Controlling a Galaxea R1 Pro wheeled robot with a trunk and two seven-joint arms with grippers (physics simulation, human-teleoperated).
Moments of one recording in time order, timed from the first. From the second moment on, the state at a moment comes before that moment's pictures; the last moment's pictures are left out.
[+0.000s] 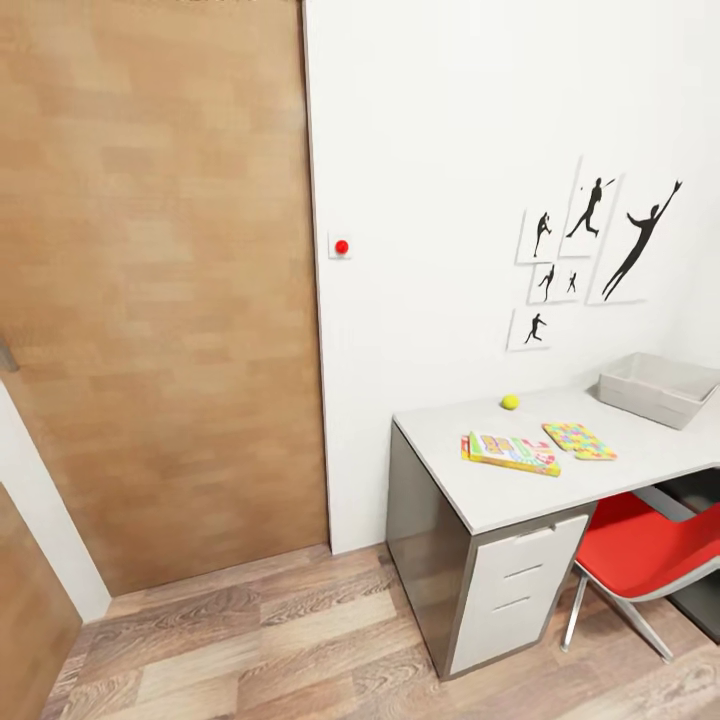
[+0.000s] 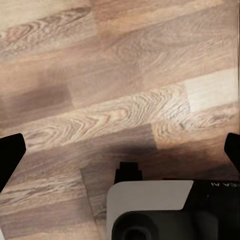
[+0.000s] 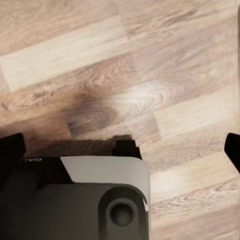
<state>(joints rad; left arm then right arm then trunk) -0.33 0.04 -0.01 -0.20 0.01 0.18 0.02 -0.31 -0.02 -0.01 -0.04 -0.02 0.04 0.01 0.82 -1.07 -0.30</state>
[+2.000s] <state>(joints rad) -0.35 0.05 -0.01 -0.19 0.01 0.02 0.01 -0.32 -0.02 -0.02 -0.11 -0.03 0.15 0.01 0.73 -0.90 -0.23</state>
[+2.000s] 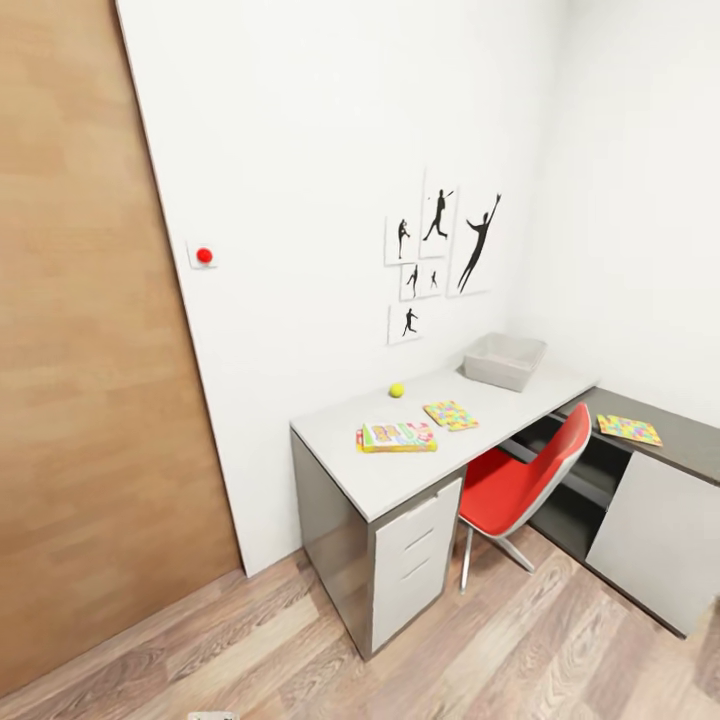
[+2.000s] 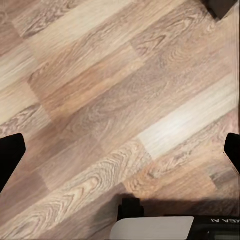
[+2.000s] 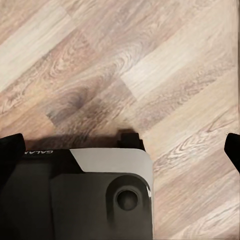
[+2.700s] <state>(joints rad) -0.35 0.05 -0.01 -0.19 0.01 0.01 0.01 -0.32 -0.02 -0.02 -0.10 -0.03 0.15 0.01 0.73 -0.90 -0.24</state>
